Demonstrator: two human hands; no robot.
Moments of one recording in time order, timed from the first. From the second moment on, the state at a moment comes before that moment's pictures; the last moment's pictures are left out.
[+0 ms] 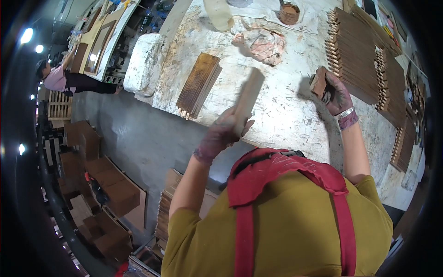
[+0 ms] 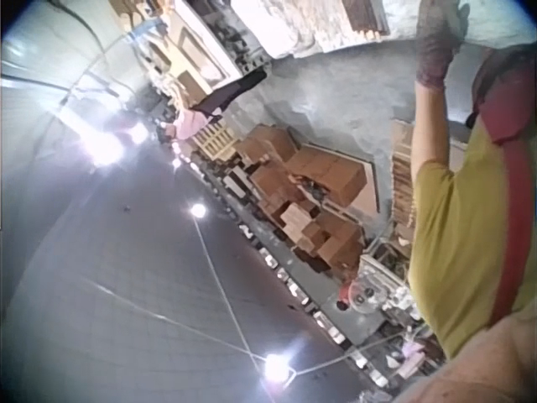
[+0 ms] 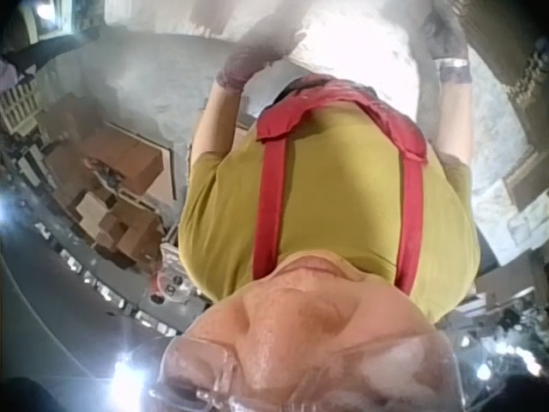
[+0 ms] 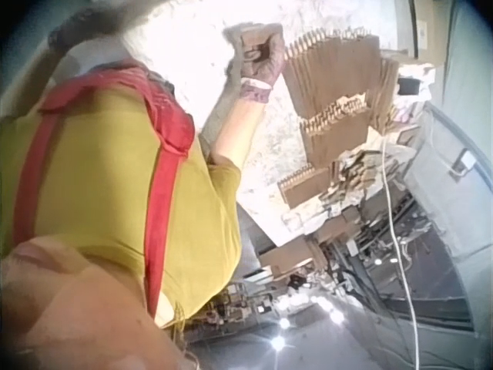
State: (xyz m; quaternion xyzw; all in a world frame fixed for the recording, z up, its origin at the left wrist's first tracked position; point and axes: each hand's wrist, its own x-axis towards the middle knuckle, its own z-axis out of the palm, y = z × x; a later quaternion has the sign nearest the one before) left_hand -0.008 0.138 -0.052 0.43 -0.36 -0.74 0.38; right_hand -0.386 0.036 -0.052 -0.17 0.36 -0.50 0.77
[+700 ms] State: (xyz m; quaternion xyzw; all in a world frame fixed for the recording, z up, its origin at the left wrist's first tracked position) left_hand 0.057 0.157 0.031 0.37 -0.25 -0.69 0.56; right_hand -0.352 0.102 -0.045 -0.10 0.29 -0.49 0.82
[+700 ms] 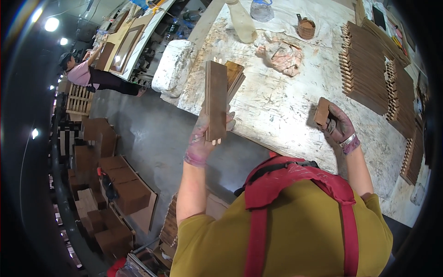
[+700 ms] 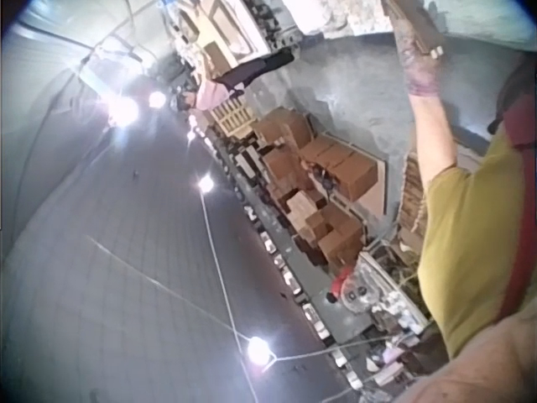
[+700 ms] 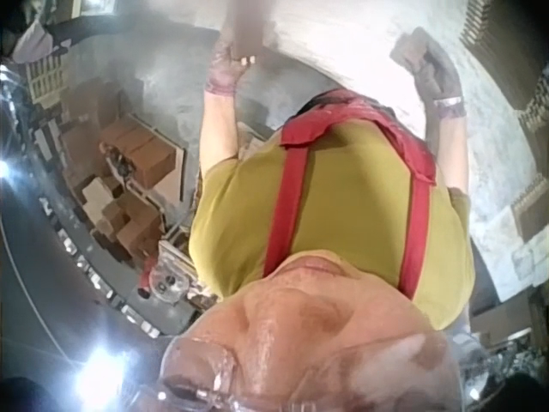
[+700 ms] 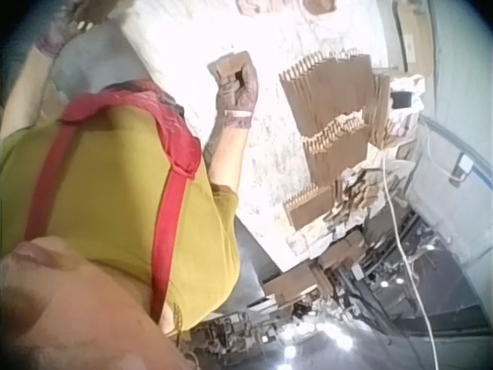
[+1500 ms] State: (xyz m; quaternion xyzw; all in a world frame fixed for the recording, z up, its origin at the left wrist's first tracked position) left_hand -0.042 0.129 0.040 0.58 -0.74 -0.12 0.31; right_hand -0.310 0.099 0.020 -0.35 0.36 -0.54 0.68
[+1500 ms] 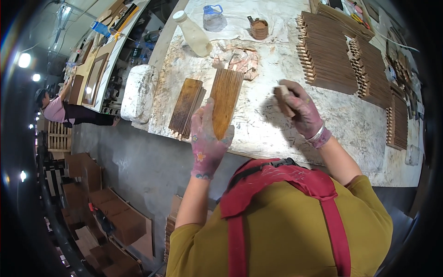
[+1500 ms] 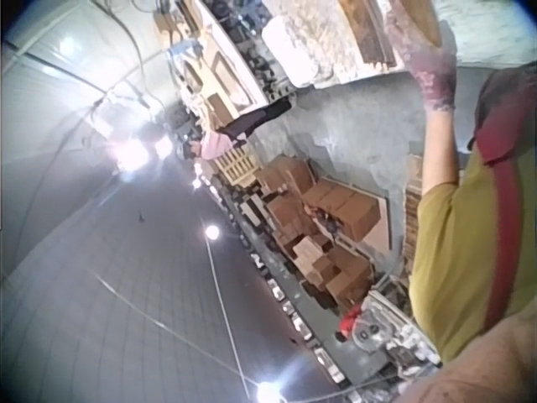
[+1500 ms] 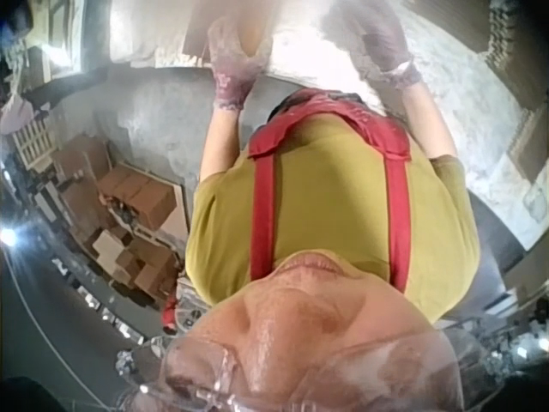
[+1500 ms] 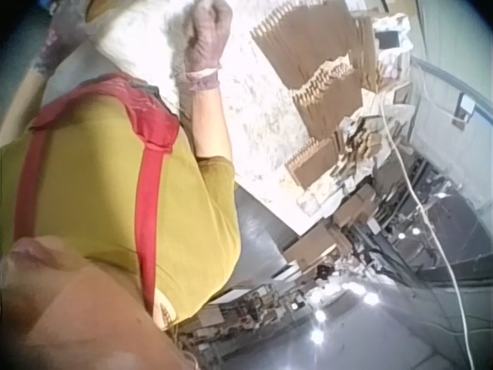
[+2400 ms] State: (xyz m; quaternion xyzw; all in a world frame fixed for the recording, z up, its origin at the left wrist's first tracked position) left_hand -0.058 0.138 -0.006 0.47 -0.23 -0.71 0.47; right_hand -0.319 0.078 -0.041 -0.16 0.31 -0.45 0.82
